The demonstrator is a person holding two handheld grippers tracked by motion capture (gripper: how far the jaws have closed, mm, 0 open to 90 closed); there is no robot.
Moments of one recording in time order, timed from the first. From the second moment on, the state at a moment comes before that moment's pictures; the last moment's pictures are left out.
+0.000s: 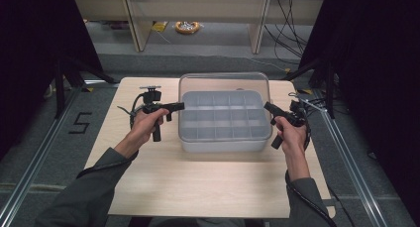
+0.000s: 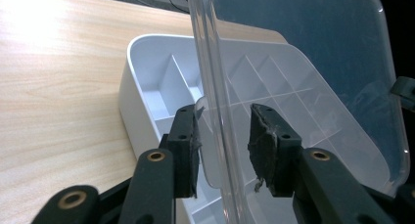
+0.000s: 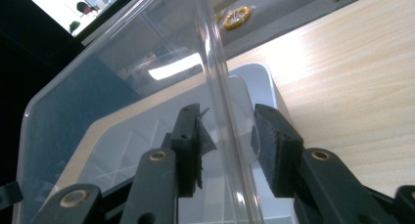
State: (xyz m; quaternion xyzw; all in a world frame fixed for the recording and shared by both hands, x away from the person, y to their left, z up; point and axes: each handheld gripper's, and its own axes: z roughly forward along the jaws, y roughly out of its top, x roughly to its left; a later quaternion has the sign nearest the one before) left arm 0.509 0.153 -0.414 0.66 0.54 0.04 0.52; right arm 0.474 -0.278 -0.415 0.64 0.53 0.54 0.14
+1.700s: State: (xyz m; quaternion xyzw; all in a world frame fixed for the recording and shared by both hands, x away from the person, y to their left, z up) left arm 0.418 0.177 -0.419 0.67 0.50 0.03 0.54; right arm 0.375 -0.270 -0.400 0.61 0.52 0.59 0.12
